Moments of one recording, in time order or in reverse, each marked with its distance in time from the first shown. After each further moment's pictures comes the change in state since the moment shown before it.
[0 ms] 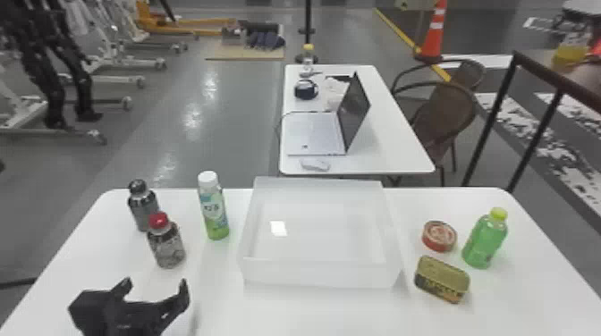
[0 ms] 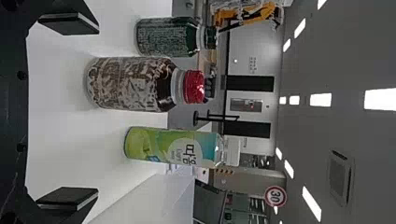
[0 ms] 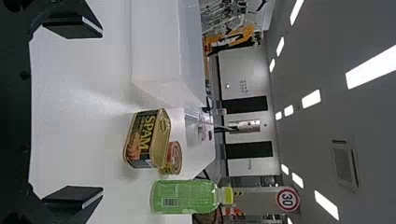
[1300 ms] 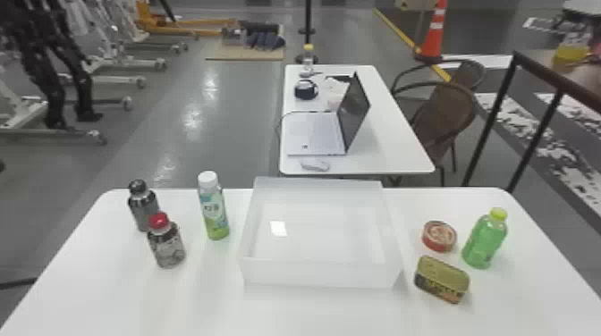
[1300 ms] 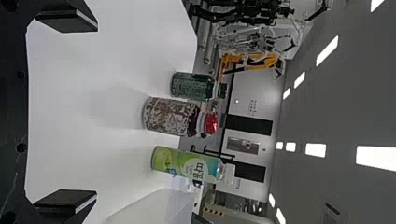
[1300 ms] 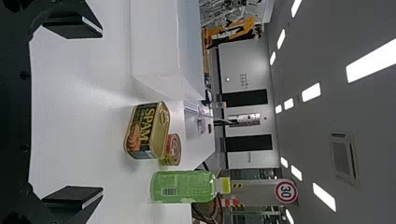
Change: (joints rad) left arm 0.422 -0.002 -0.054 -0.299 0.095 -0.151 0.239; right arm 0.030 0.000 -0.002 -0.030 0.000 0.000 -0.033
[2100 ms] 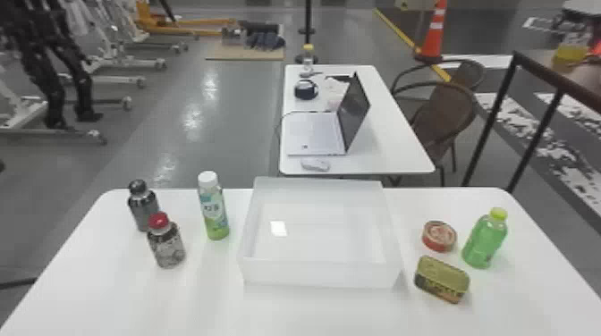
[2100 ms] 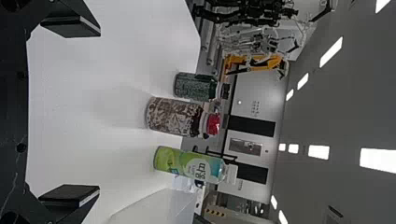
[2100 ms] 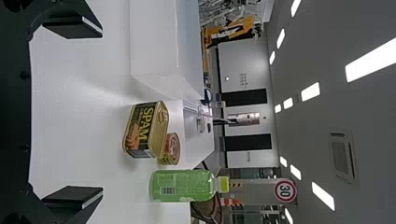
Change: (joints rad) left arm 0.009 -0.003 -0.003 -0.013 0.007 0.014 0.006; right arm 0.003 0.000 0.000 -0.007 0.001 0.000 -0.003
